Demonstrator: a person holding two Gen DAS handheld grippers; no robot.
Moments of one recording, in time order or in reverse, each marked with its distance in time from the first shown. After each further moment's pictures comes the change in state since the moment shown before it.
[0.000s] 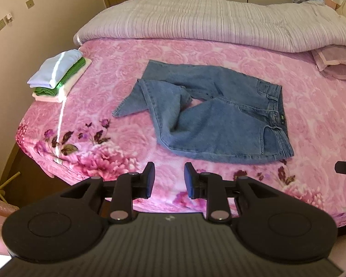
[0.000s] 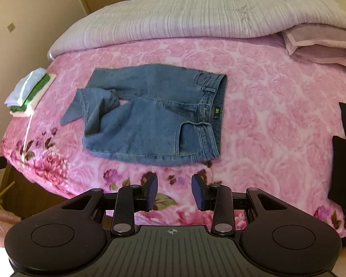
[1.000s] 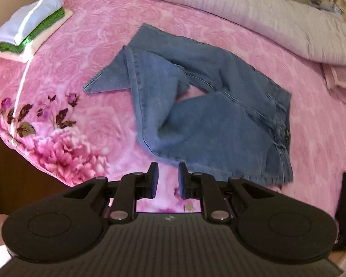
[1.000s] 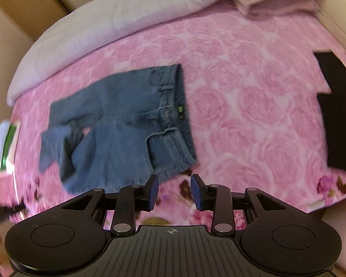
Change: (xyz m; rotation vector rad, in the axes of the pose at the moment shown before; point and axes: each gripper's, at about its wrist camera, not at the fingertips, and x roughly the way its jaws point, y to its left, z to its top) left arm 0.118 0.026 0.080 -0.138 0.197 -0.155; right arm 0.046 -0.073 0.093 0.270 0.084 -0.040
